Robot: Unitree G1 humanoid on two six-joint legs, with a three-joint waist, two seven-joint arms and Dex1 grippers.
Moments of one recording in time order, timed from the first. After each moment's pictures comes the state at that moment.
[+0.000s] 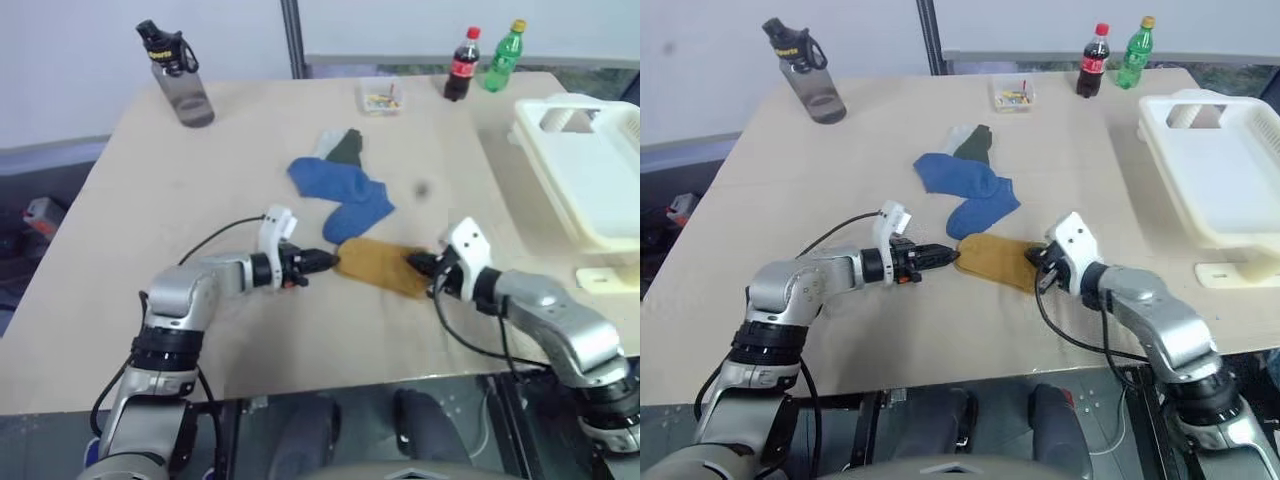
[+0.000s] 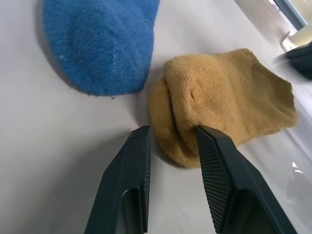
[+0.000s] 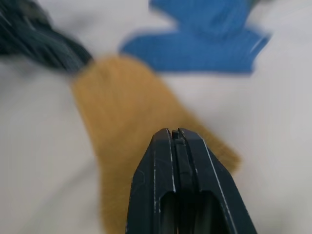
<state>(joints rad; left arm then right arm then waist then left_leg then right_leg) -0.50 0.50 -0.01 0.03 -0.60 1.00 -0.72 -0.29 -0.55 0.22 -0.32 0.38 0.69 0.50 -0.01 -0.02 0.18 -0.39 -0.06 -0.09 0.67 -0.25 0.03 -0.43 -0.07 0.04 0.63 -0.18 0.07</state>
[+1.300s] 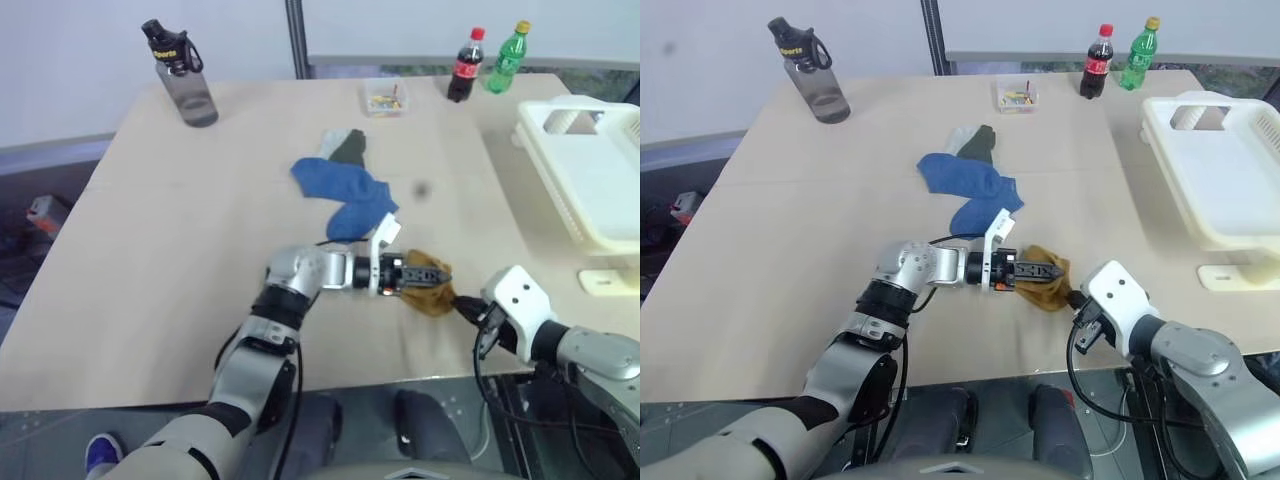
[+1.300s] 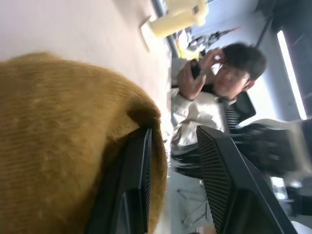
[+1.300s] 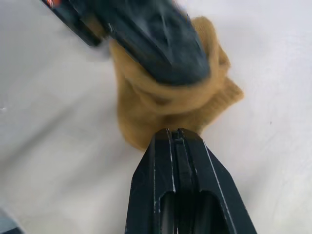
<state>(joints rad) -0.81 0.02 -0.16 0.55 -0.63 1.12 -0.85 0.14 -0.68 -0.10 -0.92 0.37 0.98 0.48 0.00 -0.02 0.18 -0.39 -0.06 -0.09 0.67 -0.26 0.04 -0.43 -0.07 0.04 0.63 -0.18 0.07</state>
